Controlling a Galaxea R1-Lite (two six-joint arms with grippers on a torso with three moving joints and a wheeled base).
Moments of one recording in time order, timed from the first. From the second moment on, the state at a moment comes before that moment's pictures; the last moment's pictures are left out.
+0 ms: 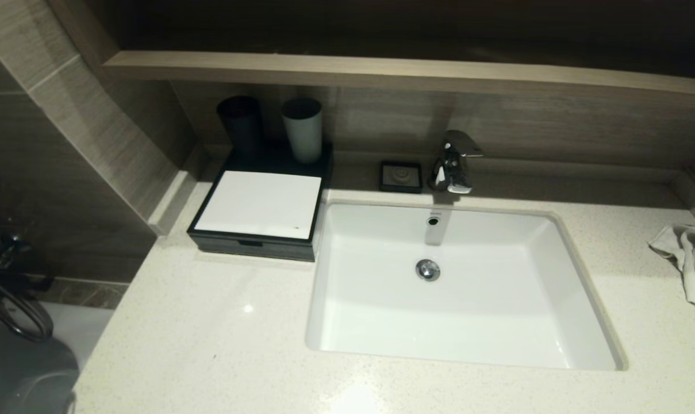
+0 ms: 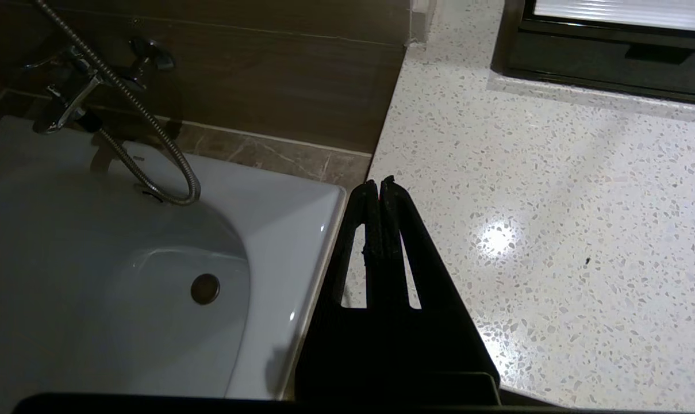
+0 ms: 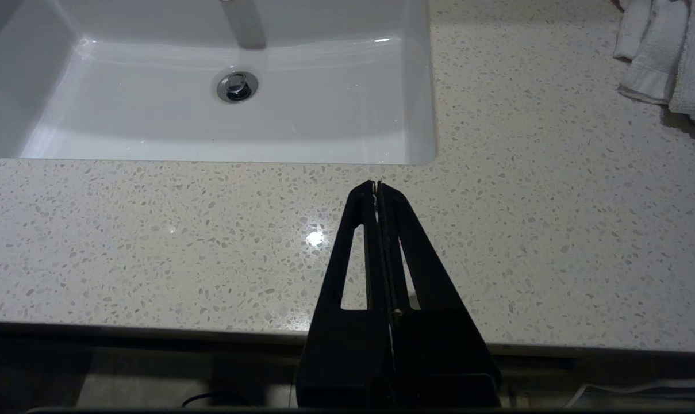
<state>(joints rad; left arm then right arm) -0.08 0.46 -0.24 -0.14 0.29 0.03 0.00 0.00 0.00 0.00 -0.01 0.04</state>
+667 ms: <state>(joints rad) -0.04 0.41 -0.25 -0.09 0.28 0.03 0.00 0.00 0.00 0.00 -0.01 0.04</state>
